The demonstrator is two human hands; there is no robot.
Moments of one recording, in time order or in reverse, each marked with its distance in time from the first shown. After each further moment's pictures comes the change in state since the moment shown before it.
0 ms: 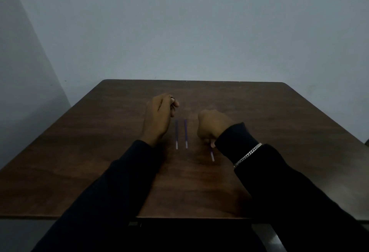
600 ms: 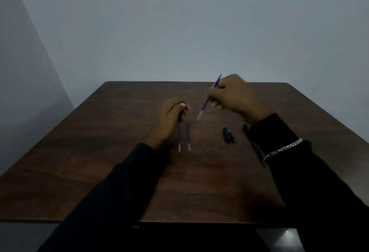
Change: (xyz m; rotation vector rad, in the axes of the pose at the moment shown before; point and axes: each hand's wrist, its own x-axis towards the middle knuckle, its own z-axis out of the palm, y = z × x) left_hand -0.004 0.005 0.008 -0.066 -0.168 -0.035; right_hand 0.008 0.042 -0.043 0.697 0.461 -0.300
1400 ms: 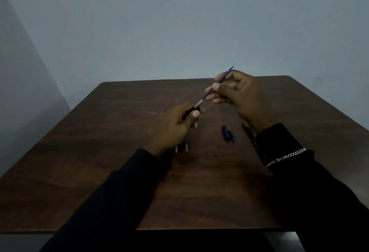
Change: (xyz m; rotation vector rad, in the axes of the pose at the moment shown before) left_hand -0.017 0.020 0.019 0.234 -0.207 0.024; right_hand -0.004 0.045 -0.005 0.628 -0.021 -0.200
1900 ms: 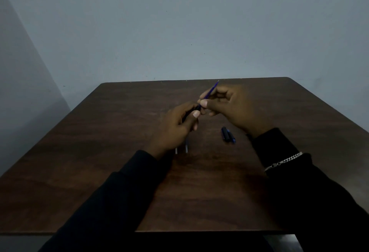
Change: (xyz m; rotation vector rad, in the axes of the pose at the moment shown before) left_hand 0.002 -0.003 0.002 -0.070 0.008 0.098; right_hand -0.002 0.014 0.007 -0.199 -0.146 0.003
